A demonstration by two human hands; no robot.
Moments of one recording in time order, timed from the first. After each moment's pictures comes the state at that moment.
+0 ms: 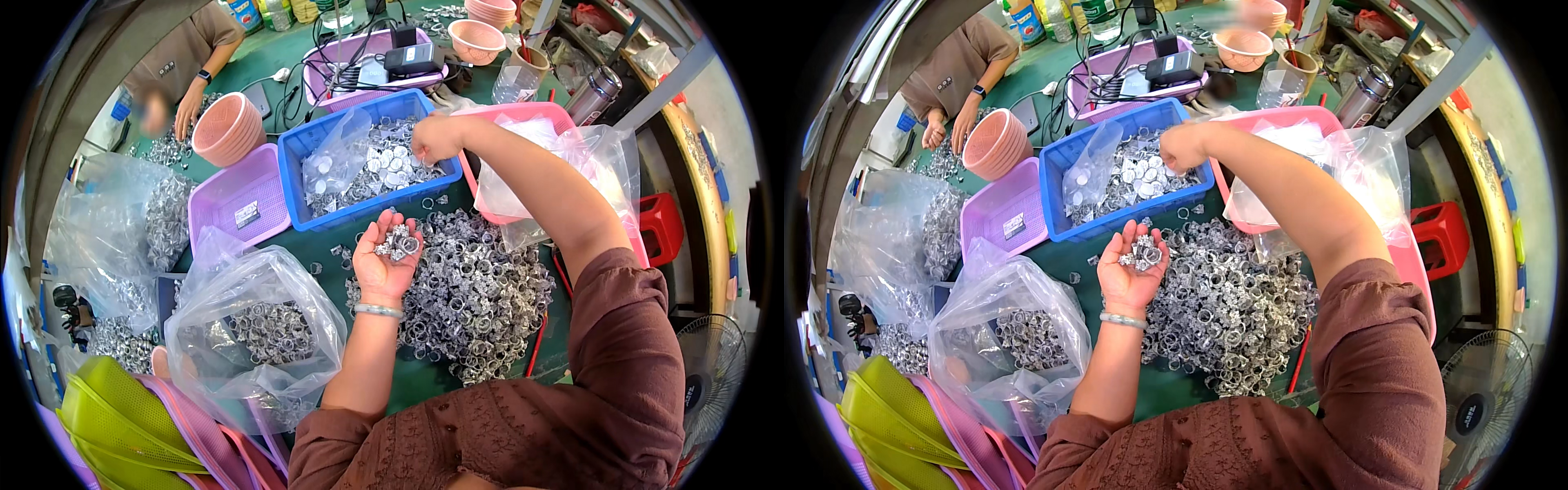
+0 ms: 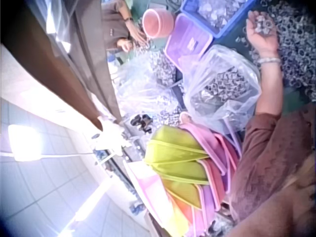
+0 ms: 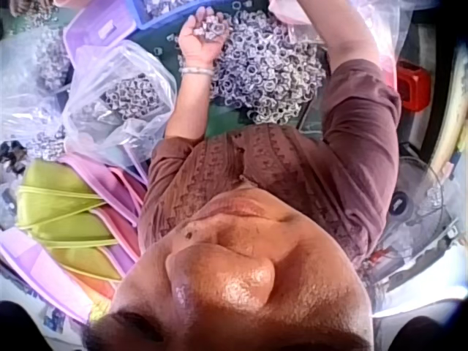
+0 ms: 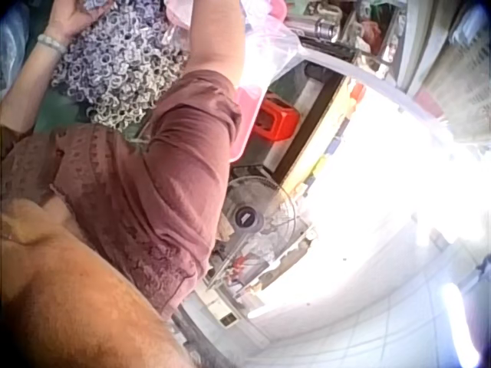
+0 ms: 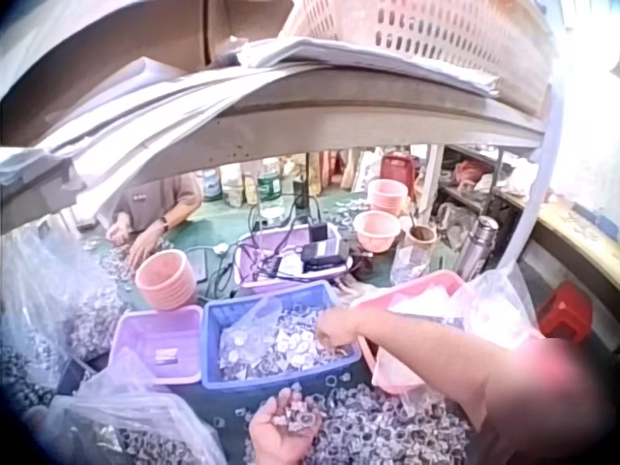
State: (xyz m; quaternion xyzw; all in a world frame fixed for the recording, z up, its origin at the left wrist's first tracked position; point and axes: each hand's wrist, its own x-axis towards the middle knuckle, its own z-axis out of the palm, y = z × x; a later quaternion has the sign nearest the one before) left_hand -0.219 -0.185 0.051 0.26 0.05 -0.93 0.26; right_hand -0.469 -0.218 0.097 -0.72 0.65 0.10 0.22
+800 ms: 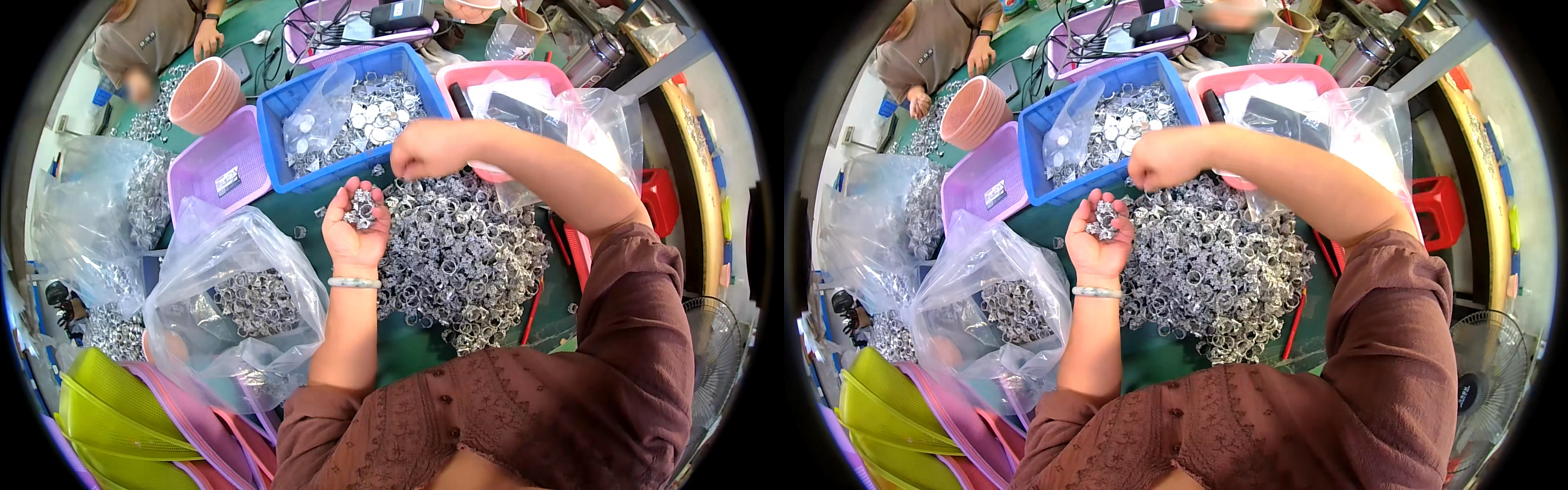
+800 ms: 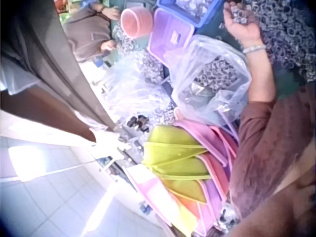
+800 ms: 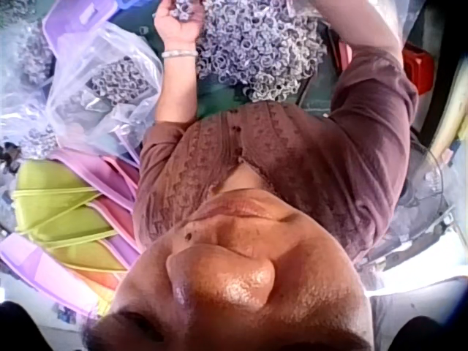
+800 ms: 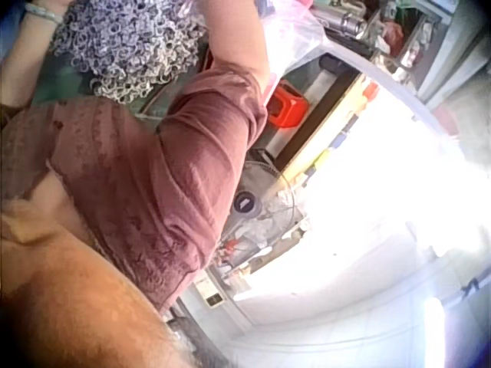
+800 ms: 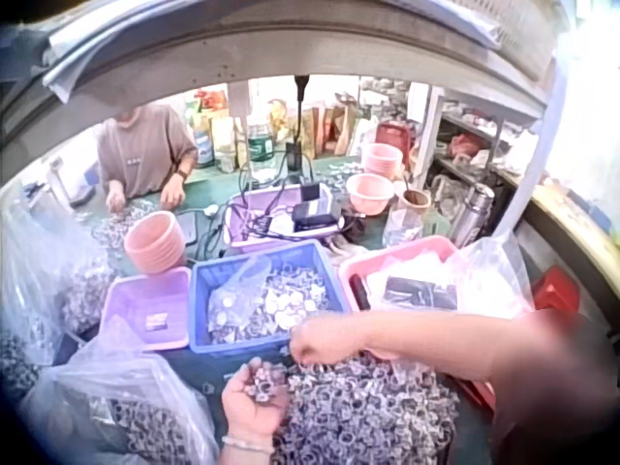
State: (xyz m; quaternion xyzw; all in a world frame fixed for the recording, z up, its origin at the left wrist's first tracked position) left_hand -0.198 -0.197 0.044 0.26 0.05 -0.93 0.28; right_hand -0.401 -0.160 0.102 -0.79 0.51 -0.14 0.30
